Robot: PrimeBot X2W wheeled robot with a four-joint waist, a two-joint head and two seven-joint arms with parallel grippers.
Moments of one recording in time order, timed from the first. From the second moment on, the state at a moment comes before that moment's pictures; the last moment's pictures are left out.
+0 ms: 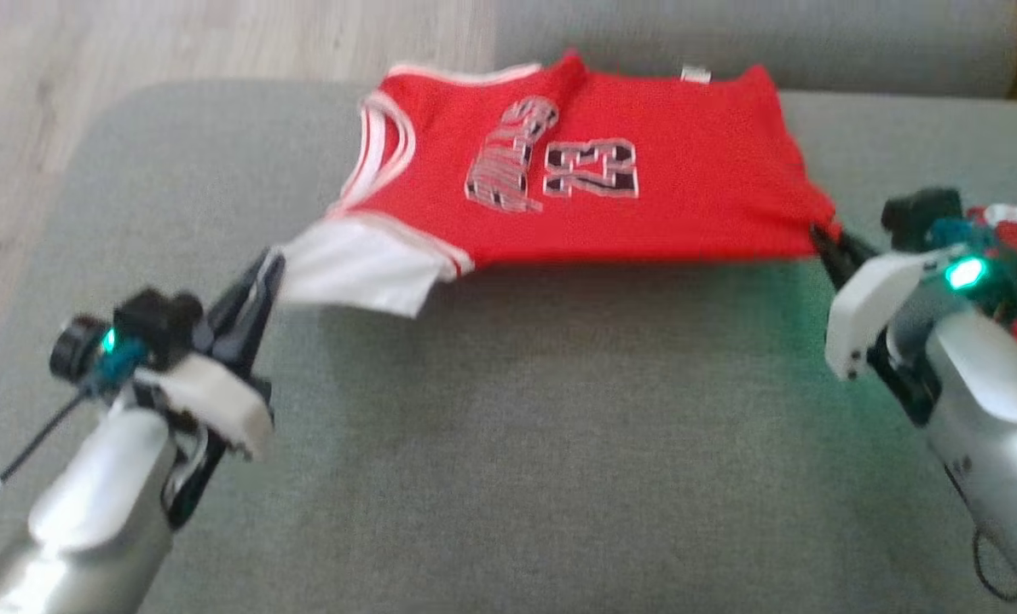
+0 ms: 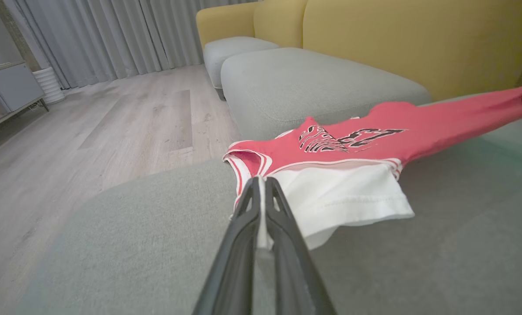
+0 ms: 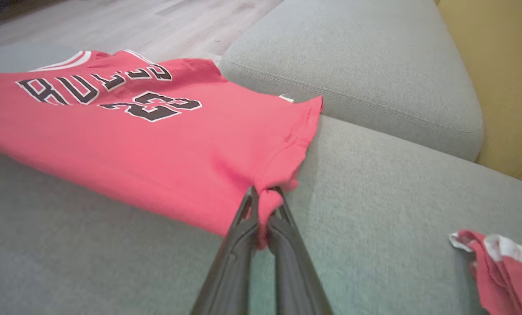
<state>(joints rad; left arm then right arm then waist) -0.58 0.43 -0.68 0.61 -0.56 -0.13 -0.19 -0.75 -0.34 0.62 1.00 0.49 0.13 -0.04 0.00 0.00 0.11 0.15</state>
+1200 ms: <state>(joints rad) -0.31 0.63 -0.68 0.08 -0.58 0.12 0.06 -0.38 -0.49 0.50 0.44 0.69 0.13 0.25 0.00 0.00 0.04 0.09</state>
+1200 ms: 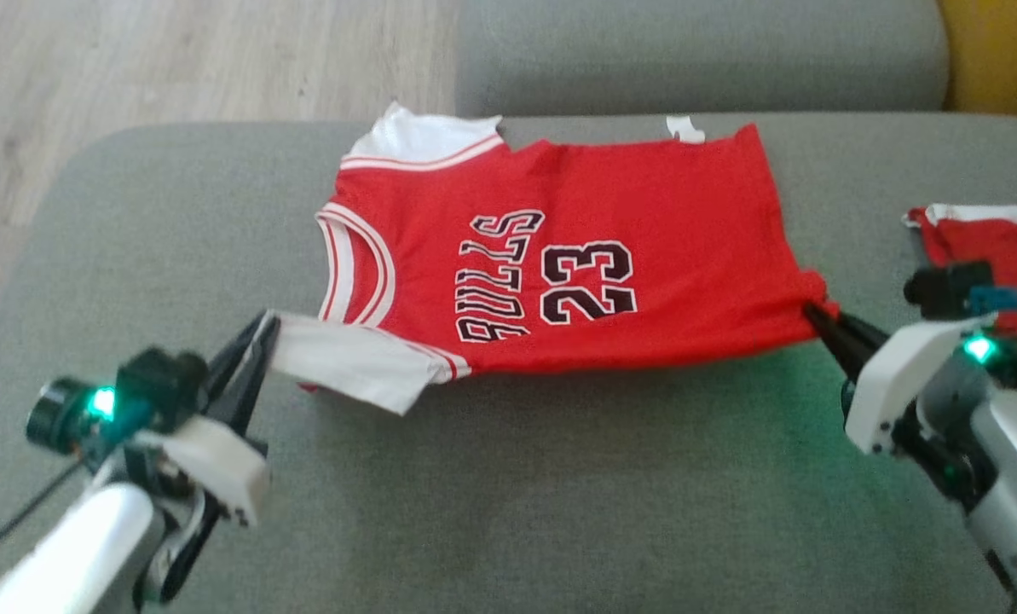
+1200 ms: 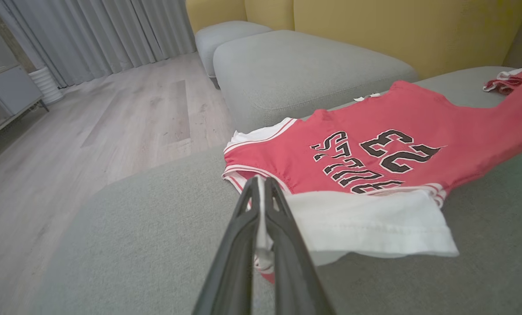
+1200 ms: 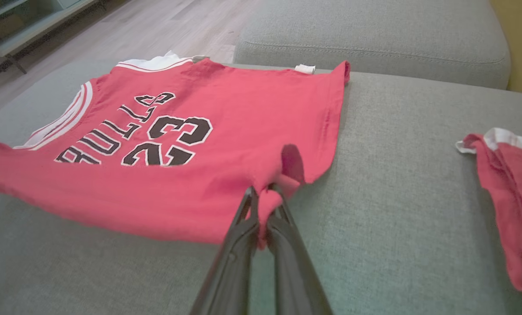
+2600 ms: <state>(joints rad) -0.97 0.35 -0.66 0.77 -0.52 0.05 -0.22 -0.83 -0.32 0.38 0.76 0.52 0.13 -0.13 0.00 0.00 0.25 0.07</state>
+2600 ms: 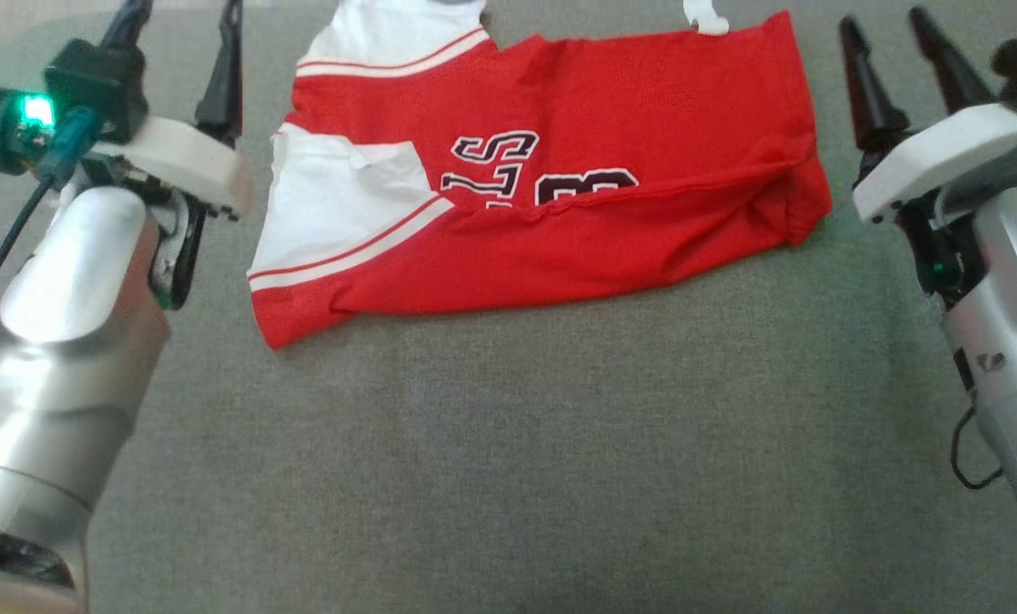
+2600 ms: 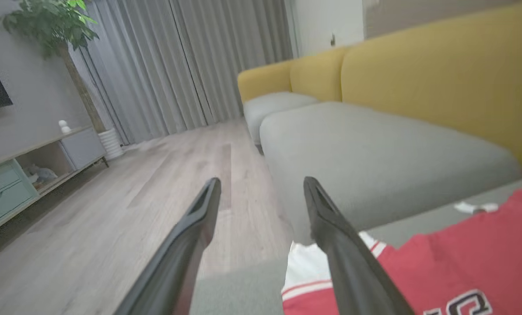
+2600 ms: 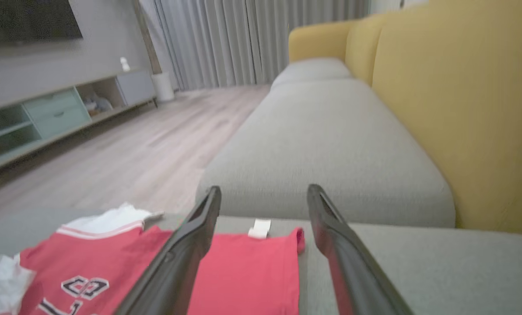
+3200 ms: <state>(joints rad) -0.33 0.22 -0.38 0.29 -0.44 0.18 -0.26 -0.26 -0.06 -0.03 0.40 0.23 0.13 -0.25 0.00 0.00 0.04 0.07</state>
